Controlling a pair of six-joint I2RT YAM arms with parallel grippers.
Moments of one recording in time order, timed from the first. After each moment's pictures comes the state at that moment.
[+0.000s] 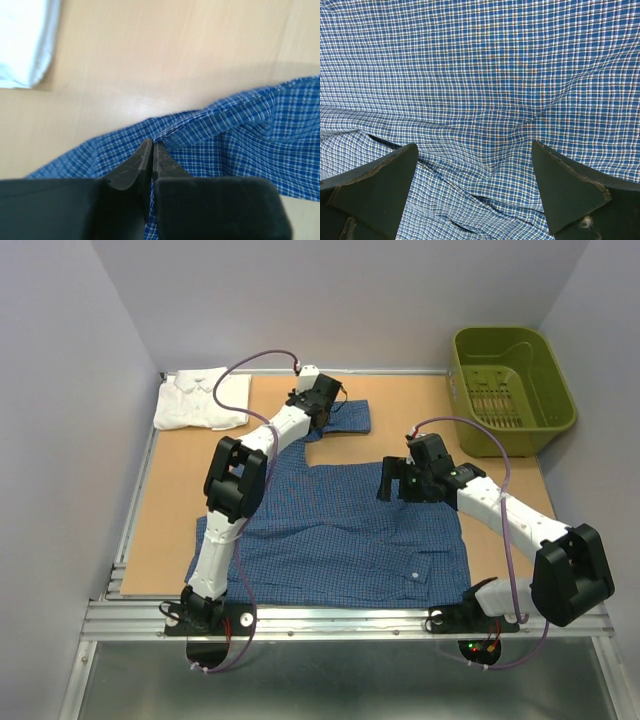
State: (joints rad) left arm -0.55 2.28 1.90 -0.48 -0.67 -0.47; right arm 0.47 1.33 0.89 -0.47 -0.01 0.47
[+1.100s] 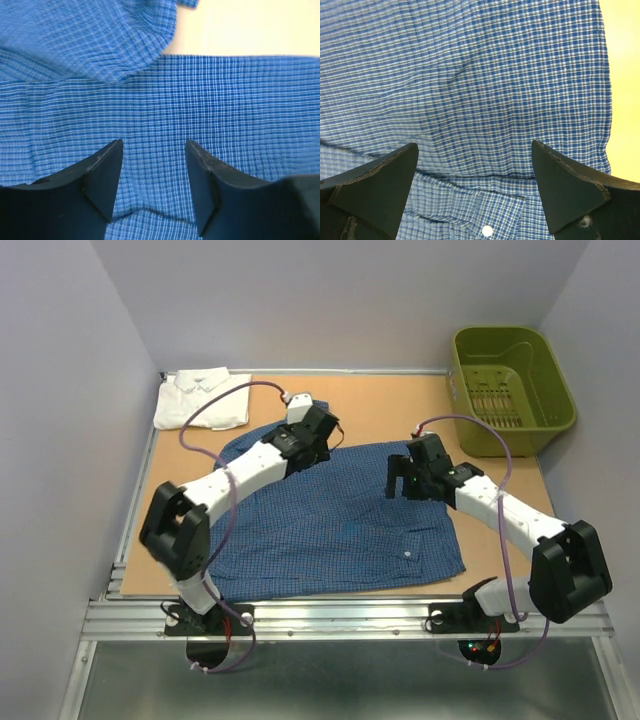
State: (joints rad) left arm -0.73 1.76 1.41 -0.59 -0.53 -0.72; right arm 0.47 1.33 0.89 -0.47 0.15 0.46
